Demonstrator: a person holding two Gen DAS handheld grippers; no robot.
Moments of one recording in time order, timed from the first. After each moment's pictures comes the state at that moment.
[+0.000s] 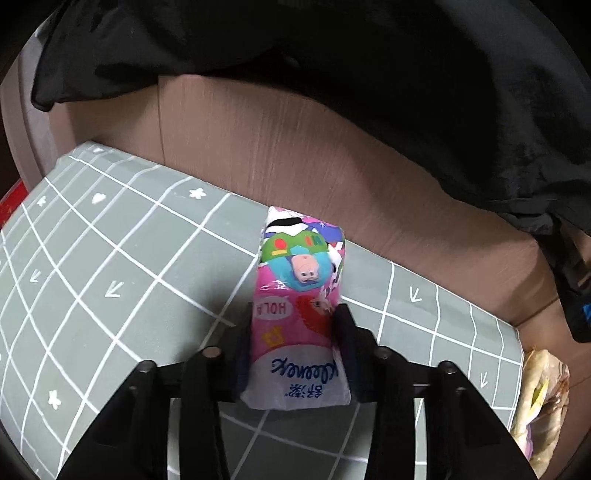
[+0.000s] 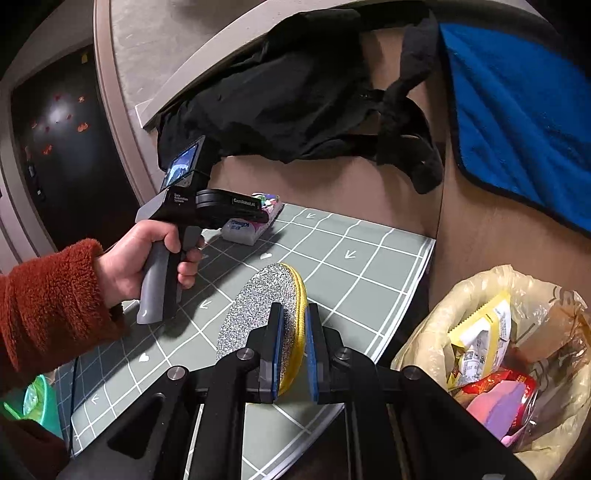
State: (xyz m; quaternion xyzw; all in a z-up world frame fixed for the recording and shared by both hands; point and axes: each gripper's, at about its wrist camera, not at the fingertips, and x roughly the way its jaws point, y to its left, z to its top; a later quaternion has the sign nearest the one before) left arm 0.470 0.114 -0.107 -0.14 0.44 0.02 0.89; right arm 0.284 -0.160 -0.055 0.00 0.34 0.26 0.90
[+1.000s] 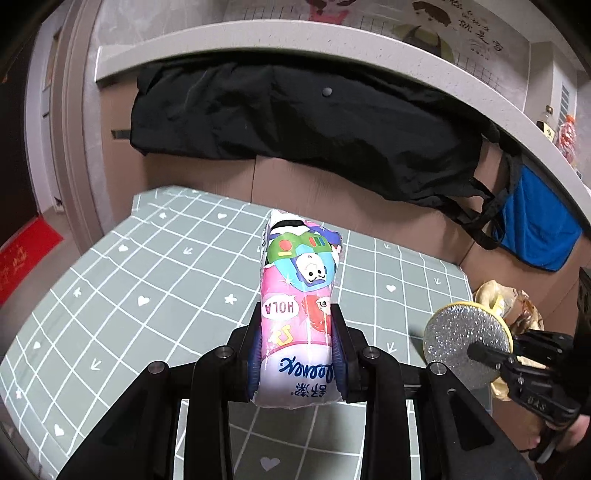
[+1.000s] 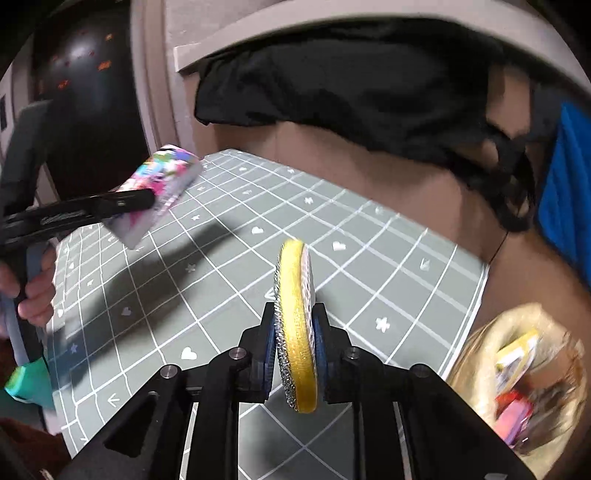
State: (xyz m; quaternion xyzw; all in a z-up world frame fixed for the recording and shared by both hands) left arm 0.251 0.192 -0.033 -0.10 0.33 -0.02 0.94; right arm 0.265 -0.065 -0.053 -0.09 0.37 0.28 0.88
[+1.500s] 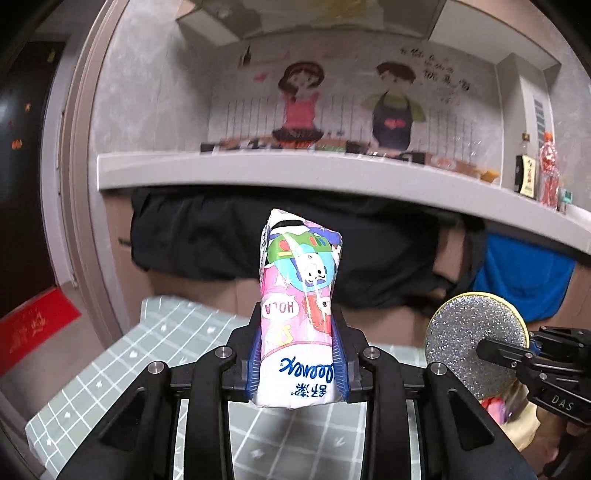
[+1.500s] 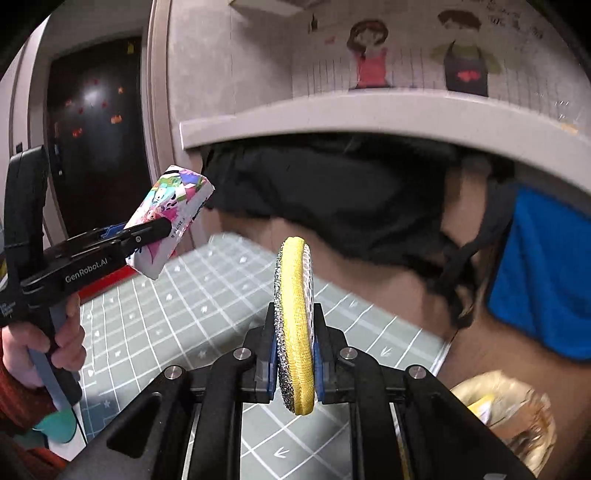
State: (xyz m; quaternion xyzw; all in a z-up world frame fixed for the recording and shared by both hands) left arm 0.244 0.119 0.077 -0.04 0.17 0.01 0.98; right arm 0.264 -0.111 0.061 -0.06 0.25 0.30 0.92
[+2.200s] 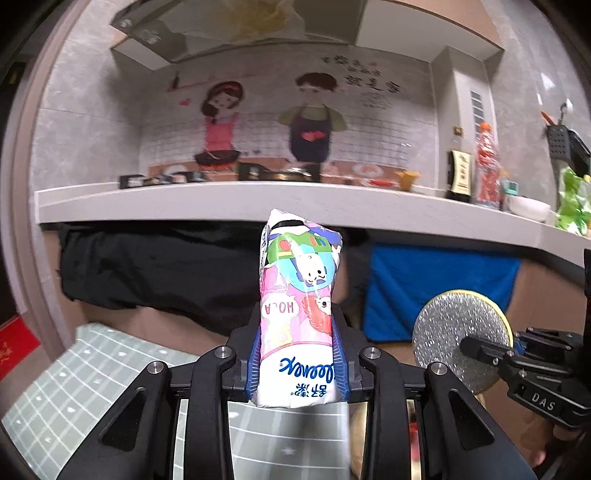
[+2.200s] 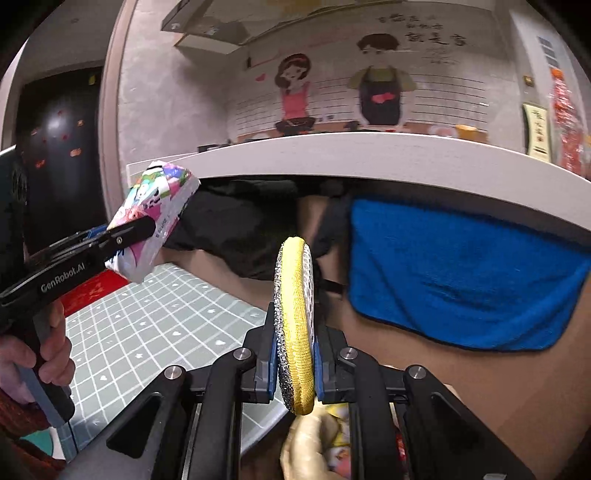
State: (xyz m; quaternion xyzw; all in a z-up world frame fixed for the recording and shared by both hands) left arm 0.252 -0.037 0.097 -0.02 0.14 -0.09 0.99; right arm 0.243 -0.255 0.077 -0.03 0.21 0.19 0.96
